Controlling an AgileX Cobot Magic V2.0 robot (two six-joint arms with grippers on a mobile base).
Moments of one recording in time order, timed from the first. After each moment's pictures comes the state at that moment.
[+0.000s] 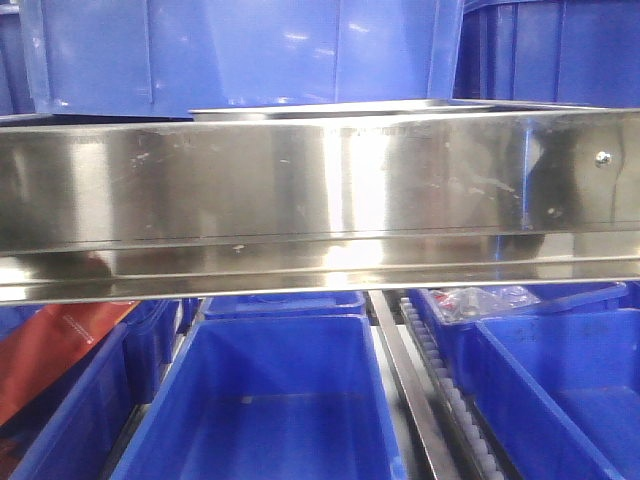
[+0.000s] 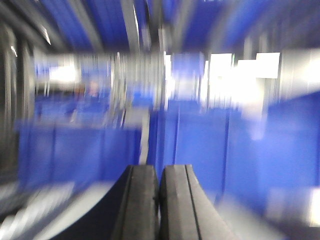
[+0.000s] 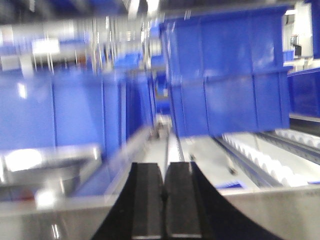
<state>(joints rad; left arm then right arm) -0.08 0.00 -0.06 0.03 -0.27 -0.10 -0.03 0.00 0.00 0.25 -0.12 -0.07</state>
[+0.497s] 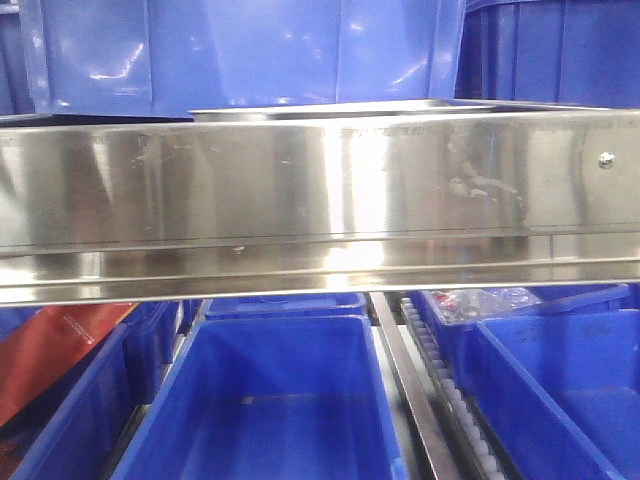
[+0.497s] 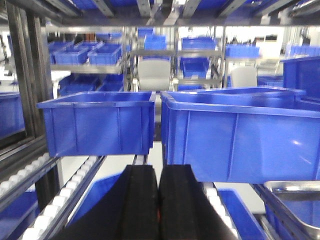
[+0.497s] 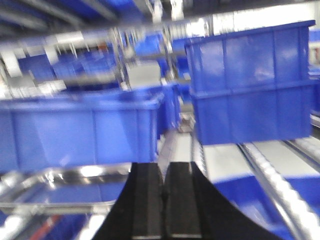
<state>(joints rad) -0.08 0.20 -0.72 0.14 0.55 -0.10 -0.03 0.15 -0.60 0.22 0.50 -0.08</state>
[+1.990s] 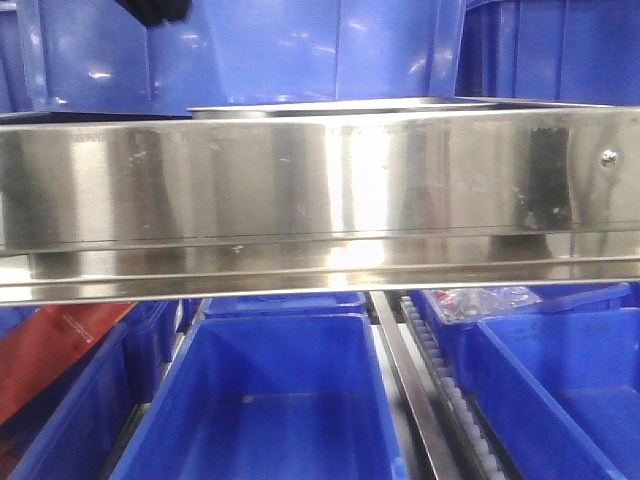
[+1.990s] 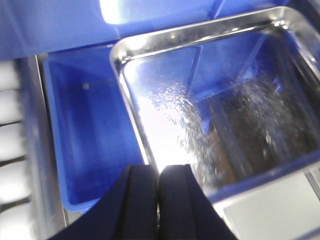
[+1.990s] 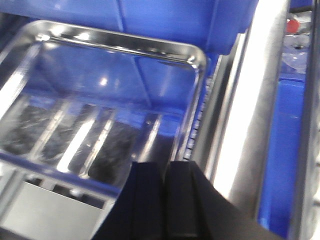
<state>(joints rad) -0.55 1.60 -1.51 0.04 0.86 -0.26 0.17 1.53 -1.47 0.25 0.90 -0.15</state>
